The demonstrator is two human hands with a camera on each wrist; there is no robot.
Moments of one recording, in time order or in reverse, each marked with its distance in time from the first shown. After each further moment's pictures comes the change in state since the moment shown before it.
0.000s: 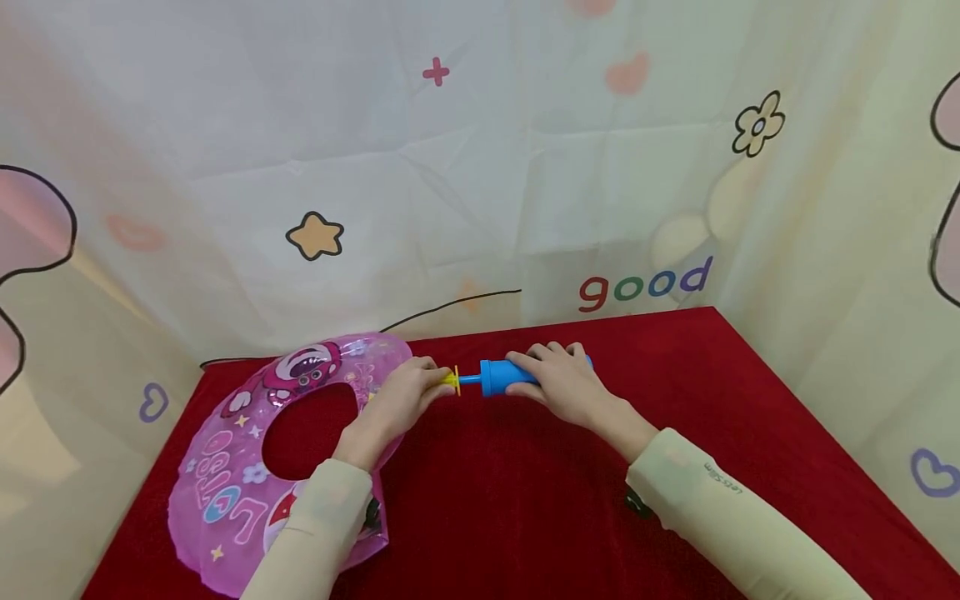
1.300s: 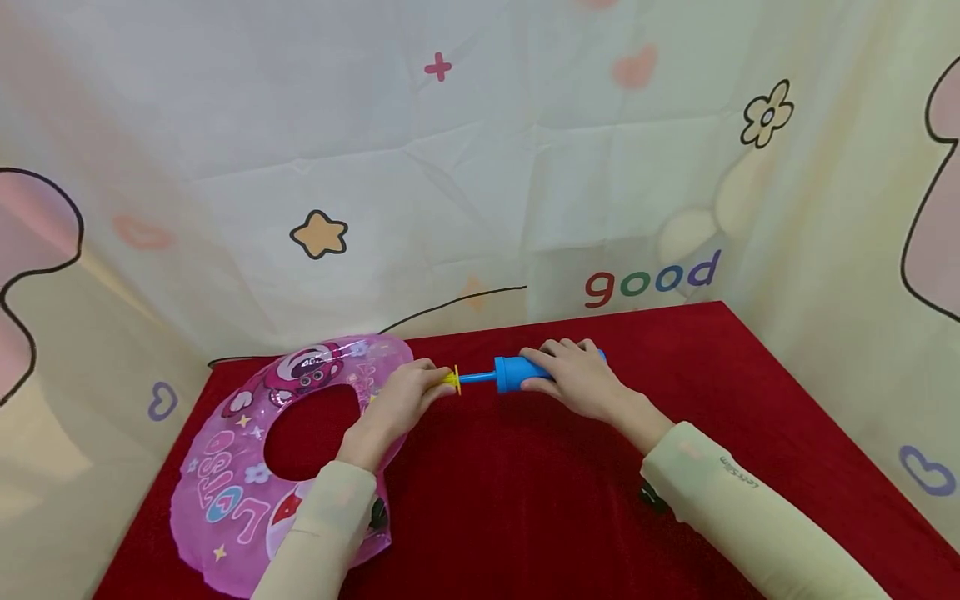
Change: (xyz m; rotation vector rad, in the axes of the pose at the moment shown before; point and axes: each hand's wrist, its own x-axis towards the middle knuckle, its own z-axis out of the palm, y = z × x) left_hand -0.007 -0.002 0.000 -0.060 0.001 -0.067; right_hand -0.004 0.014 0.004 0.014 0.003 -0.020
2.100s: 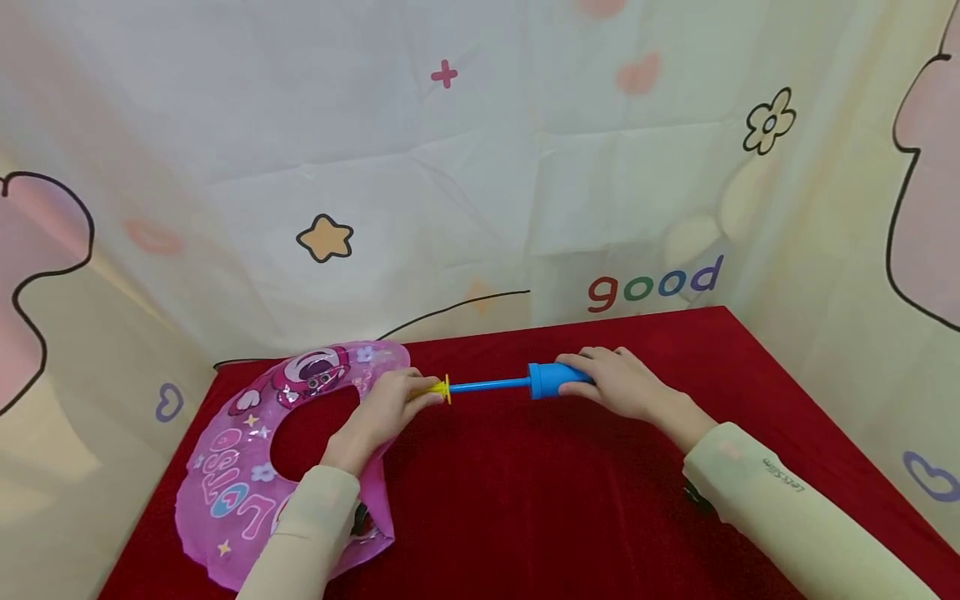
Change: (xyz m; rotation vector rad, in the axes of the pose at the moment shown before) left_hand -0.015 -0.024 -0.007 -0.011 -0.032 -0.040; right_hand -0.026 0.043 -0.008 0.076 -0.080 0.043
